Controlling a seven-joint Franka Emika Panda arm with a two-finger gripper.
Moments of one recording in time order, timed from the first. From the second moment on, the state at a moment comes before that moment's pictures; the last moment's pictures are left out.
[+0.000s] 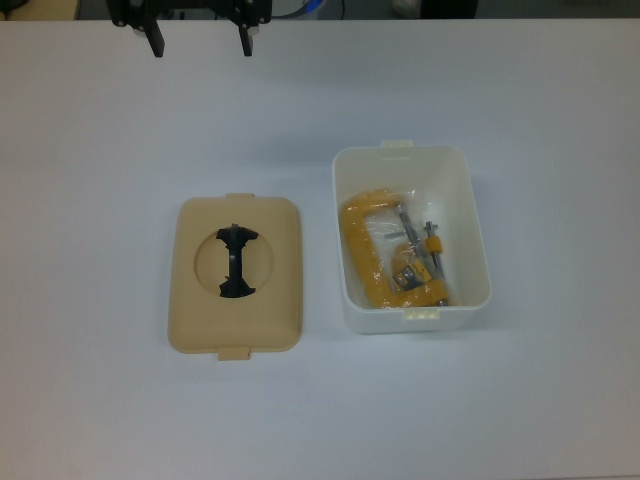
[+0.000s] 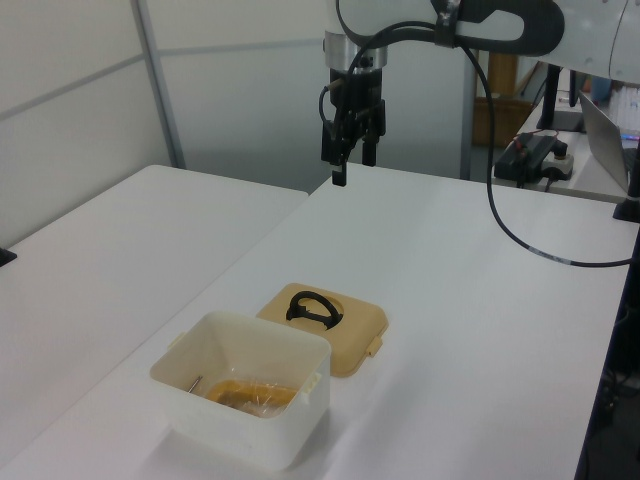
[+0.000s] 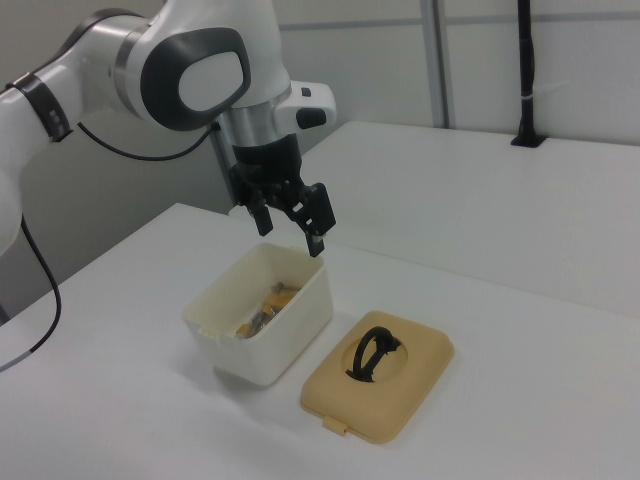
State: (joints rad) arm -0.01 0.17 -0.04 -1.31 0.08 1.51 -0.07
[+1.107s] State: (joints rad) arm 0.01 0.42 -0.02 -1.43 0.03 1.90 -0.04
